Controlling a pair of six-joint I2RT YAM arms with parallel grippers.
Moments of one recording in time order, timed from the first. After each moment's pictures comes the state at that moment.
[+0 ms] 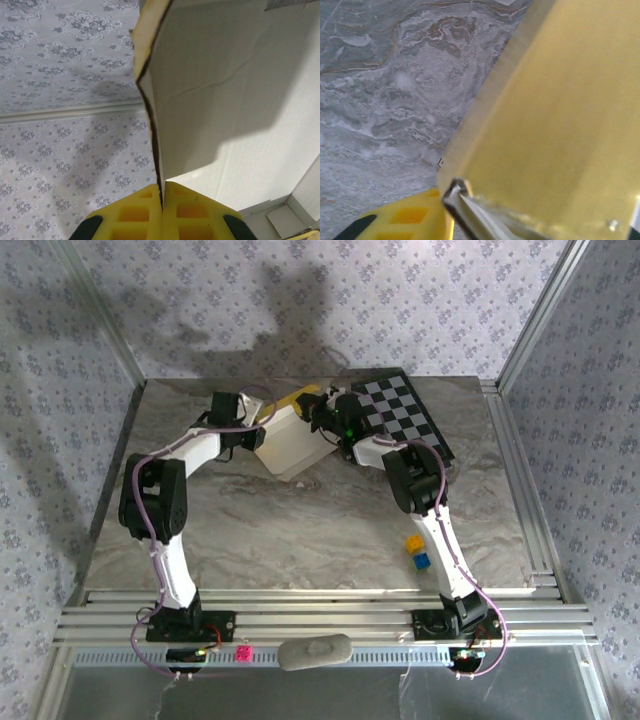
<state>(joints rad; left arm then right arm) -0.21 1.94 1.35 -0.23 0.14 0.14 0.49 2.51 1.77 0.78 -0.43 1.65</state>
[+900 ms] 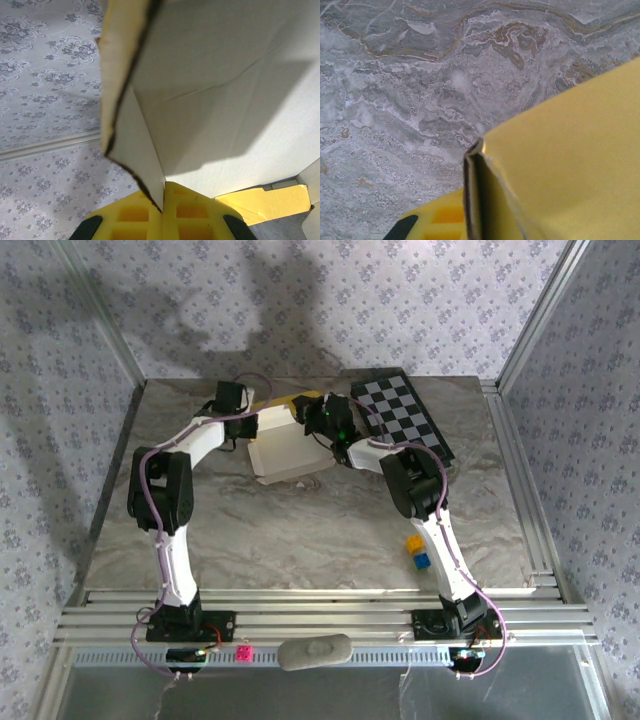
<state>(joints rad) -0.22 2.03 1.51 -0.35 -0.03 -0.05 0.54 2.44 1.71 0.69 -0.27 1.73</state>
